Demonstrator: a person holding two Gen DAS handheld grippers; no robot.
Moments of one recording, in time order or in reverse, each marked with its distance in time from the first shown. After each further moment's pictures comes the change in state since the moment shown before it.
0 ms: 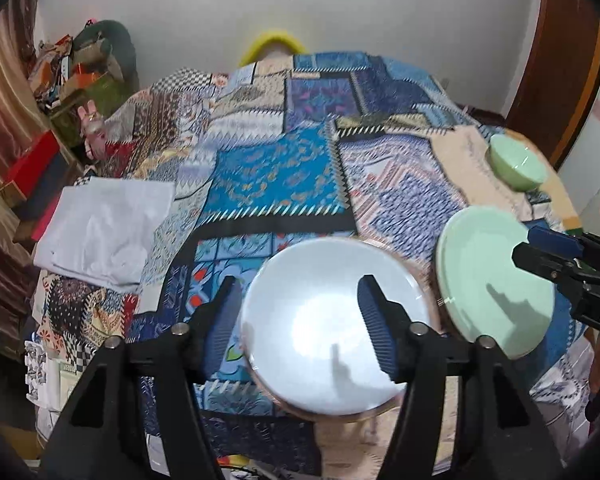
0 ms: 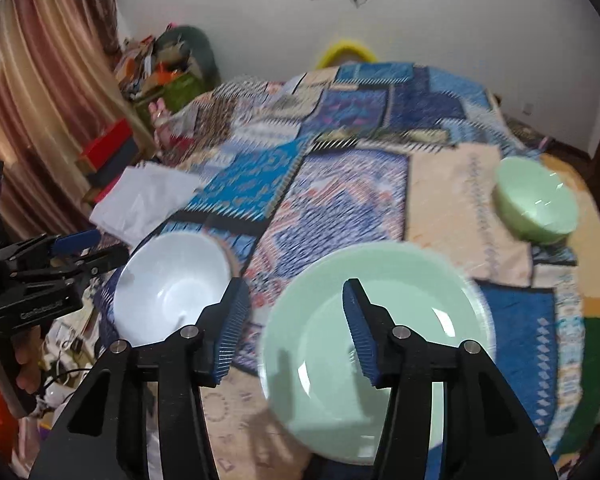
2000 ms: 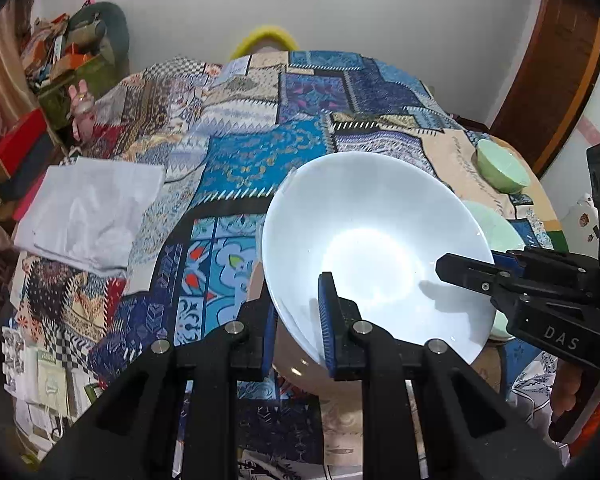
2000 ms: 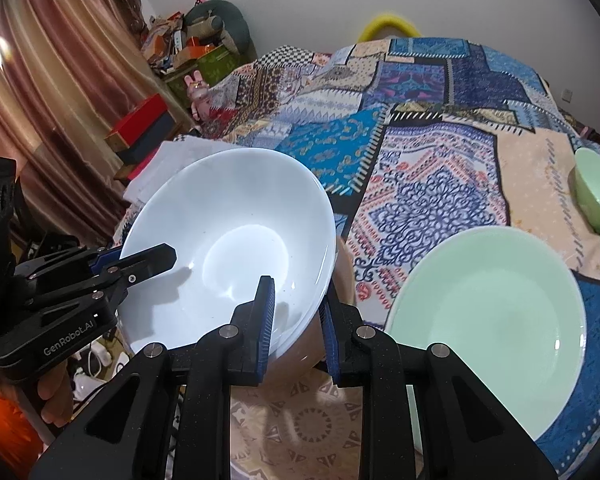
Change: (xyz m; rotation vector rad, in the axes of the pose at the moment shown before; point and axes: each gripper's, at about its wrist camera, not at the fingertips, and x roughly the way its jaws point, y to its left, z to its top) left arm 0.002 0.030 -0.025 -0.058 0.018 -0.088; right arm 0.059 0.068 -0.003 -0.015 0.113 0.143
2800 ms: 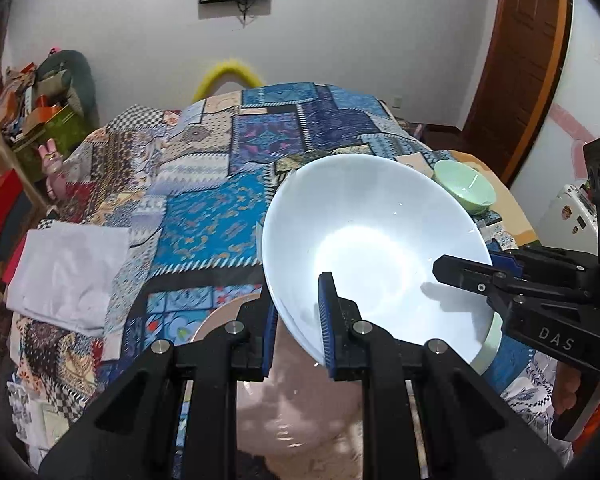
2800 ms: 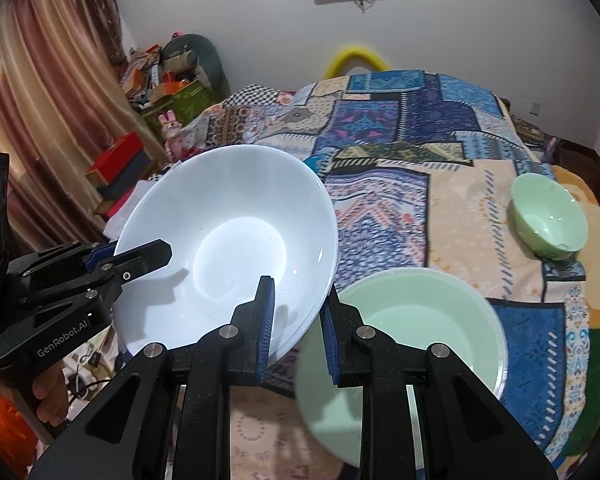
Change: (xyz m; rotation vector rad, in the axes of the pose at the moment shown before) left arm -0.014 -0.068 0.050 0.121 -0.097 -0.045; right arm -0.054 -0.045 0.023 0.025 -0.111 -0.078
